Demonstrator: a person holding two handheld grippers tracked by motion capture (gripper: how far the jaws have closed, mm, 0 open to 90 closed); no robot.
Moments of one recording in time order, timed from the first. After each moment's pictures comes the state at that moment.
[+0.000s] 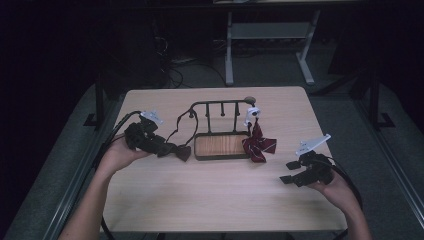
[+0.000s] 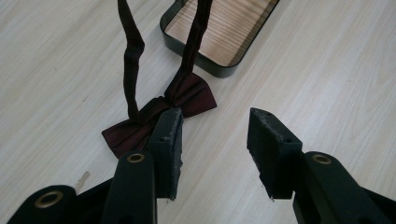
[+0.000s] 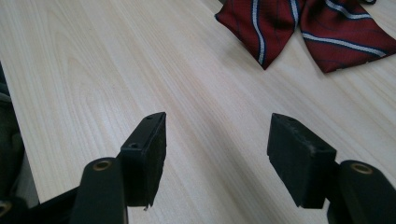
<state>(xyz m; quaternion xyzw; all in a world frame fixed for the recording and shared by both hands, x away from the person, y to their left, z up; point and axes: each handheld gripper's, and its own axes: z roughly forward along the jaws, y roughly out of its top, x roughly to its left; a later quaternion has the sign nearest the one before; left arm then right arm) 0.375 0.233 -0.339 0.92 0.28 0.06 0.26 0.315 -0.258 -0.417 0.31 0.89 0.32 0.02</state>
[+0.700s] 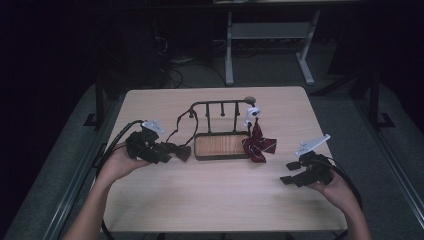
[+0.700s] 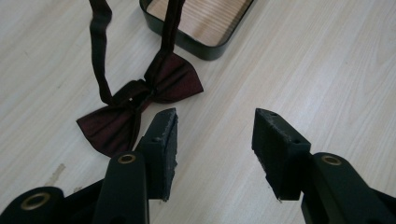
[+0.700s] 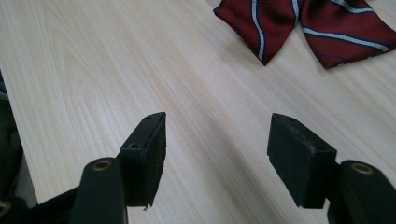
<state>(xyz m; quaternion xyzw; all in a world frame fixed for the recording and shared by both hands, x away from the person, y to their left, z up) 0.361 0.233 -0.360 0.93 0.28 0.05 0.25 0.316 -0.258 -0.420 0.31 0.89 0.32 0.01</state>
